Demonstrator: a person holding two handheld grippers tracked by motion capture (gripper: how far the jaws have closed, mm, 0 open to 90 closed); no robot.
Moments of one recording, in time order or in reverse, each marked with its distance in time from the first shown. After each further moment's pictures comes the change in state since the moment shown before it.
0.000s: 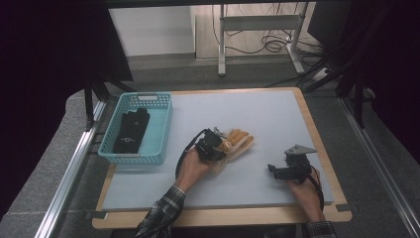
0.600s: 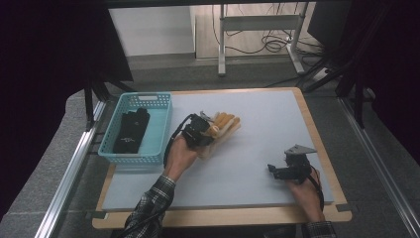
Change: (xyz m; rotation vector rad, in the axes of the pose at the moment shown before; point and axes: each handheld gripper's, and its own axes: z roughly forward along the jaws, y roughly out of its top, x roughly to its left) left arm 0.031 0.013 -0.047 -0.025 0.100 -0.058; right arm 0.000 0.000 0.000 0.000 -0.001 -0.002
